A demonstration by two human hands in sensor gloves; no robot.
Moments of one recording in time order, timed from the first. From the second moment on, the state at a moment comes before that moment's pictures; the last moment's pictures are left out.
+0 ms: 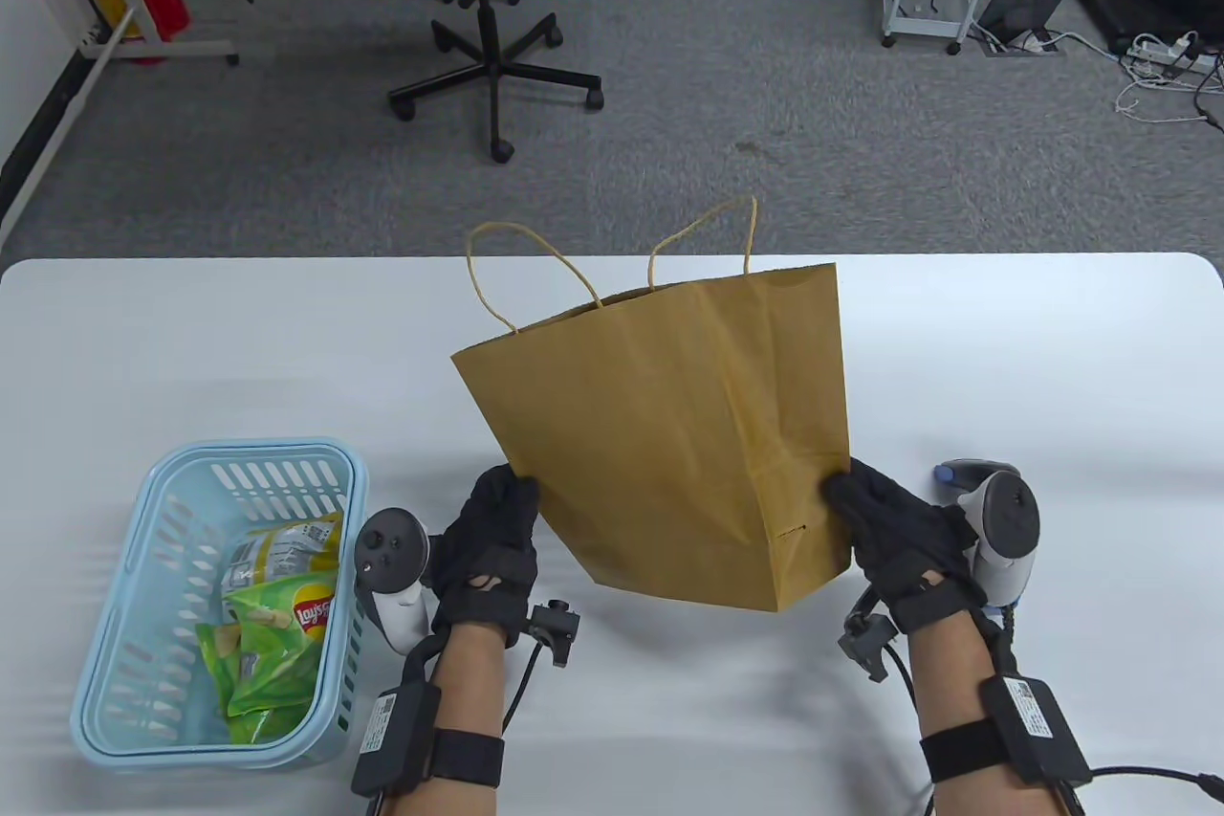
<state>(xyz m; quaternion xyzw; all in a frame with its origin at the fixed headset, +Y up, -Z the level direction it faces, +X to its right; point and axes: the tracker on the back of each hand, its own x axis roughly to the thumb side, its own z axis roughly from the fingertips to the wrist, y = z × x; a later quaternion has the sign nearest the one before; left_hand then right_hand) -0.182 -0.735 -0.313 0.05 -0.02 0.66 0.75 0.239 -0.706 -0.314 0.20 -0.02 0.71 0.68</state>
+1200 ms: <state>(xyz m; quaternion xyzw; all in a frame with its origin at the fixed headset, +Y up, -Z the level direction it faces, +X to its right) -0.172 -0.735 -0.311 0.02 -0.03 0.56 0.83 0.159 -0.748 -0.303 0.11 -0.05 0.81 0.58</state>
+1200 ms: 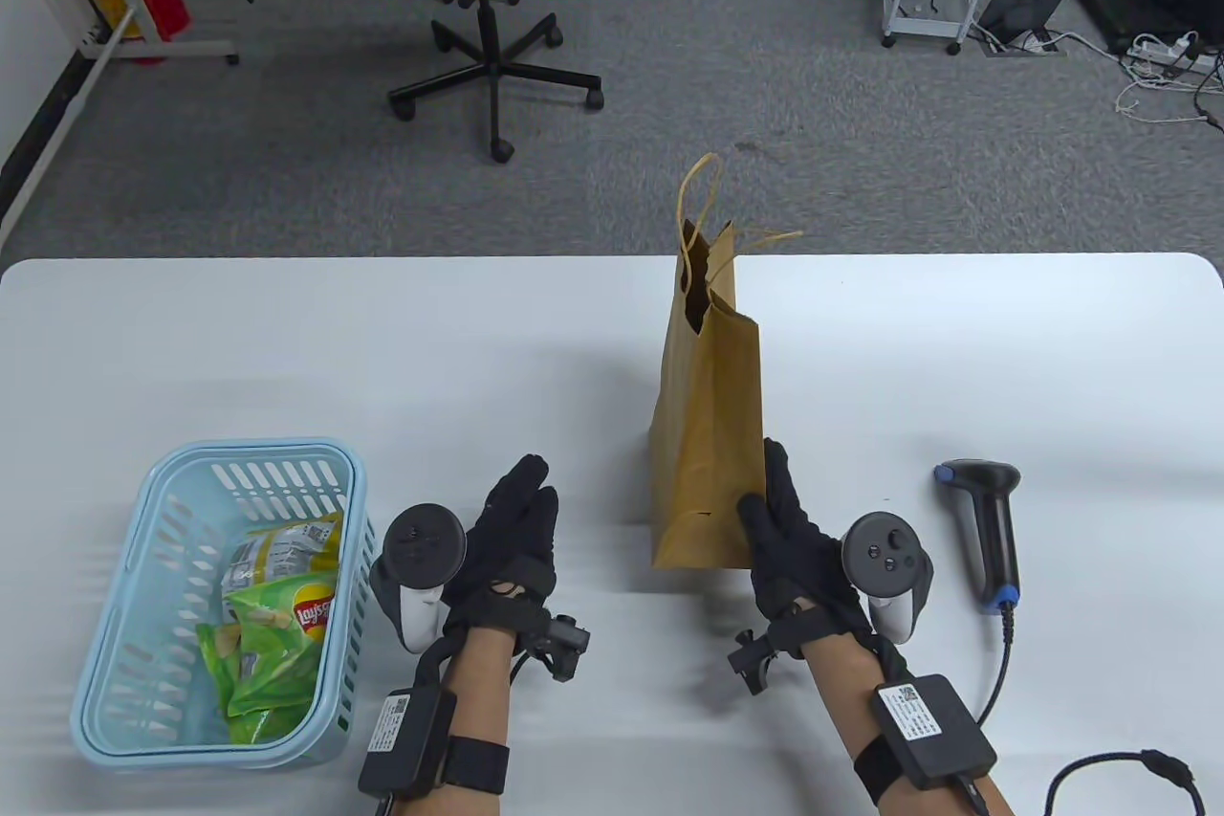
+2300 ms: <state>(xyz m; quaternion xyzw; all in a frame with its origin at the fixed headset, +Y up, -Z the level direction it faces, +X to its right) -0.177 -0.738 -0.309 0.01 -0.04 0.54 0.84 0.288 -0.717 -0.317 -0.04 -0.14 0.92 0.38</state>
